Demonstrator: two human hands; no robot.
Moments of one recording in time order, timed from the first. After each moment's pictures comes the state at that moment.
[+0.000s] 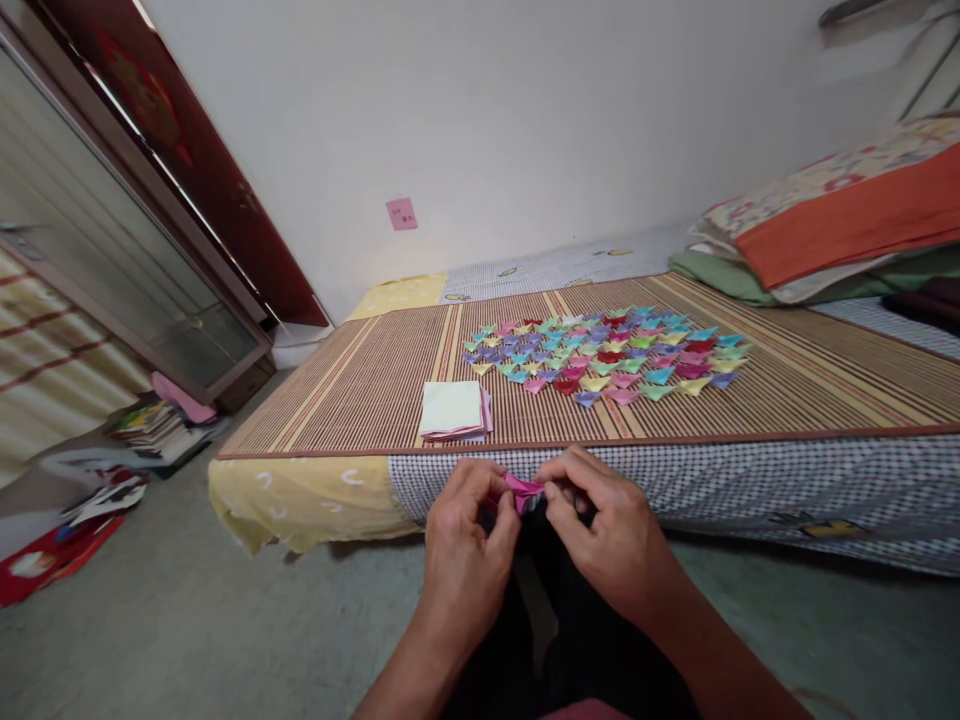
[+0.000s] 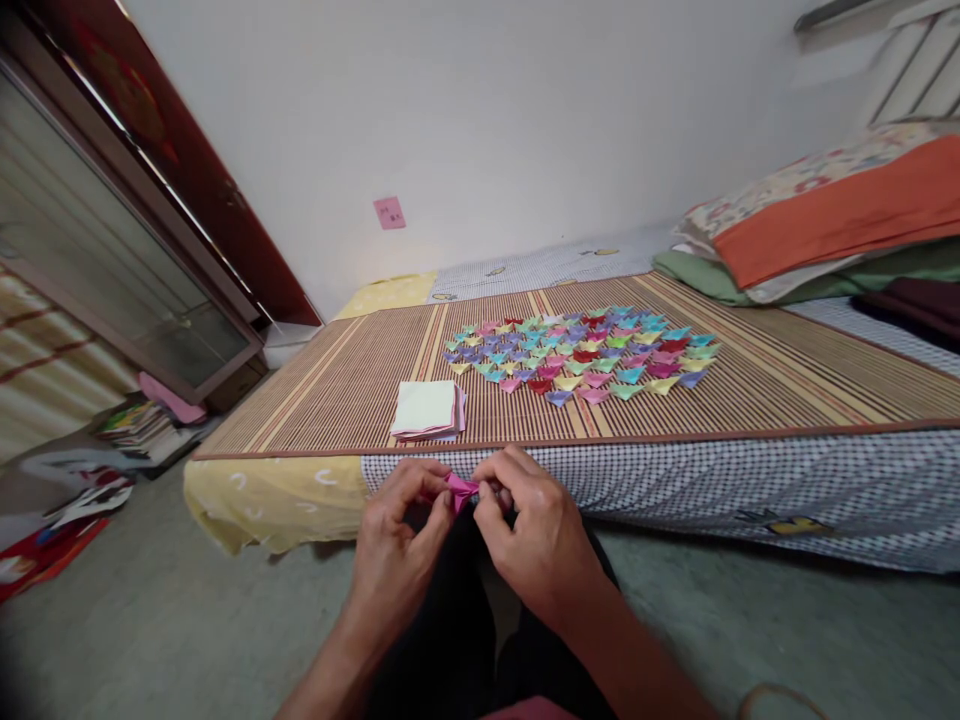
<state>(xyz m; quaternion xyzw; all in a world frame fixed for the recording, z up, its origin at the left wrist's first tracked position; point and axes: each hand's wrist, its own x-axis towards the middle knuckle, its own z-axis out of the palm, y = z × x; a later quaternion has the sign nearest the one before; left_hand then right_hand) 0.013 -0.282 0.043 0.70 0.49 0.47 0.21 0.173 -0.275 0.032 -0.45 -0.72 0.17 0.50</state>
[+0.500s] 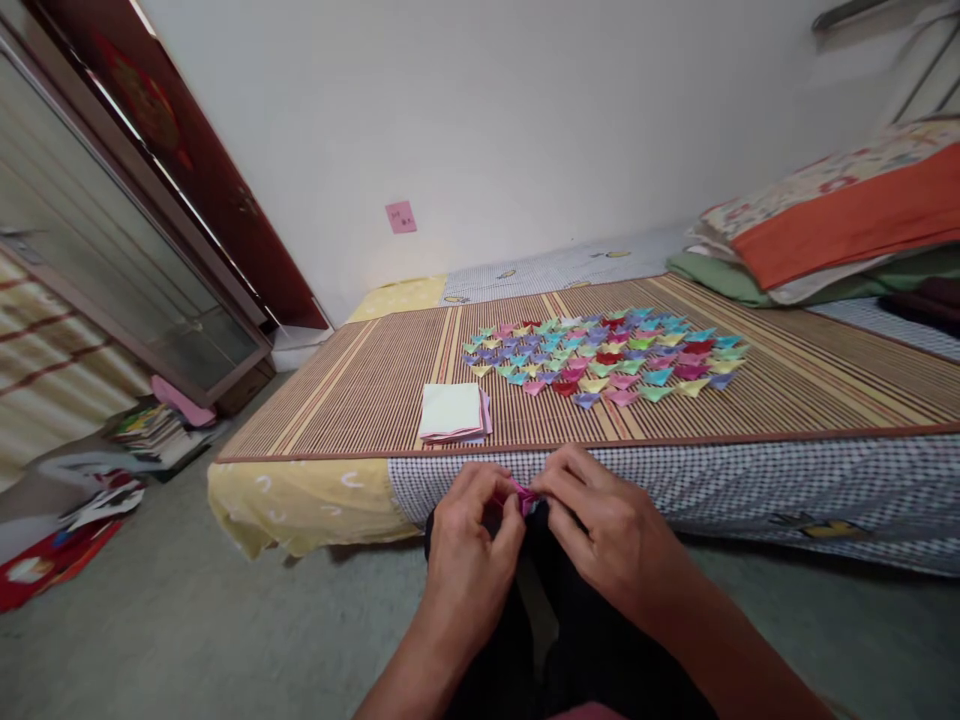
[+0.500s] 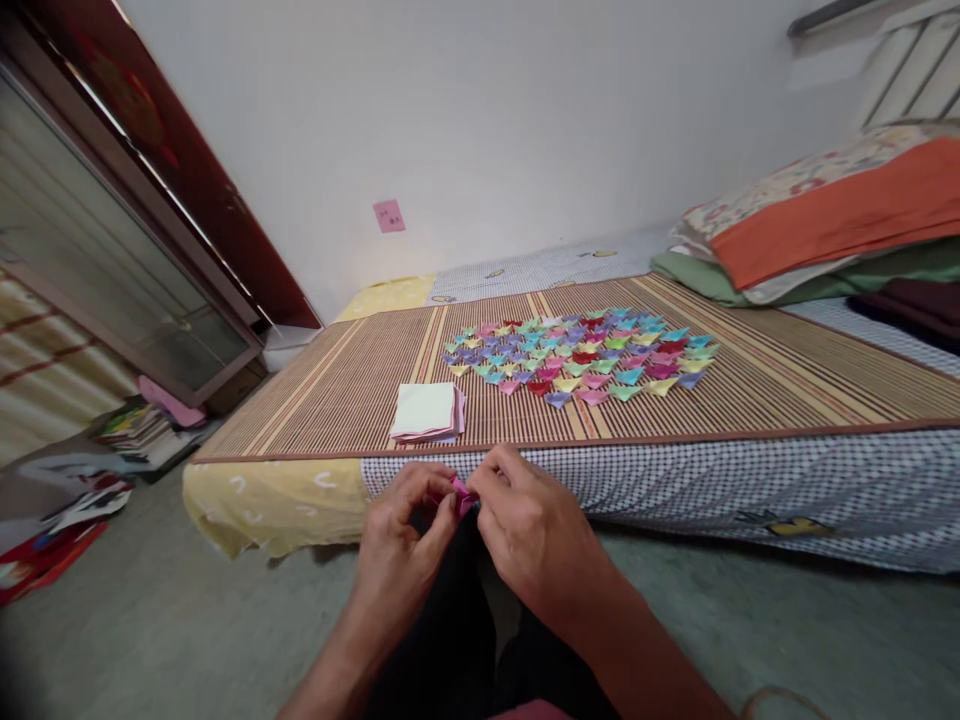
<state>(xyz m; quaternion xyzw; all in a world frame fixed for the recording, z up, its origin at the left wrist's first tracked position) 0.014 -0.281 0.042 0.71 0.49 0.46 0.22 0.183 -0.277 0.037 -0.42 -0.81 0.09 0.40</state>
